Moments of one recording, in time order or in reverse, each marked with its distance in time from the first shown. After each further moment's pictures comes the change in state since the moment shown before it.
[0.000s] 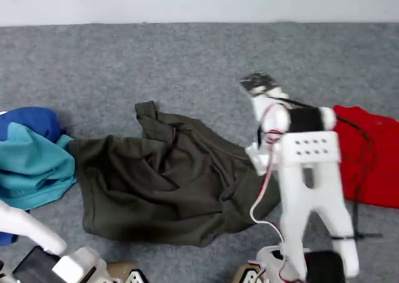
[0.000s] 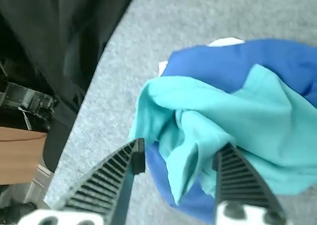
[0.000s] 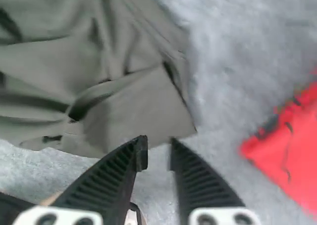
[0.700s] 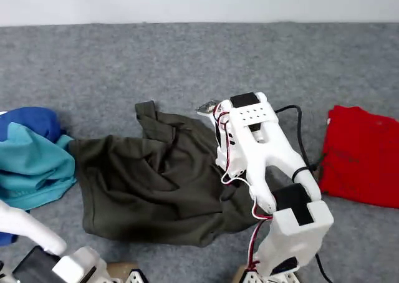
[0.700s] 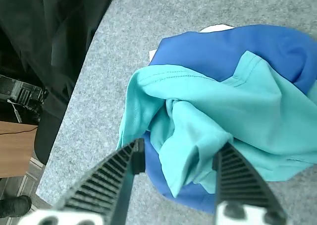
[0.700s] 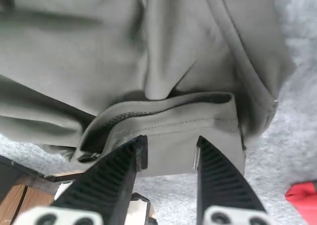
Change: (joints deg) left arm 0.0 0.0 0.0 2.3 0.0; right arm -9.1 31.9 -8.1 -1.0 -0.3
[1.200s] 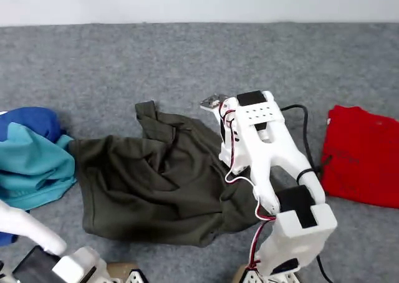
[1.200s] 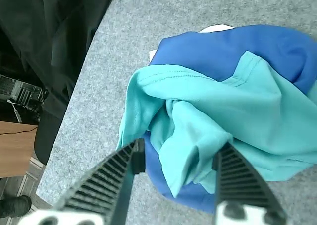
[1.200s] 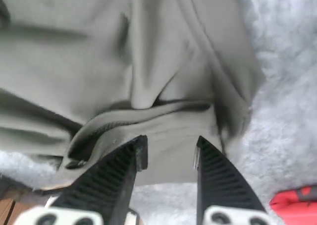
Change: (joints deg) left arm 0.0 0.0 0.0 0.0 0.0; right arm 2.0 -1.2 0.0 -3.8 2.0
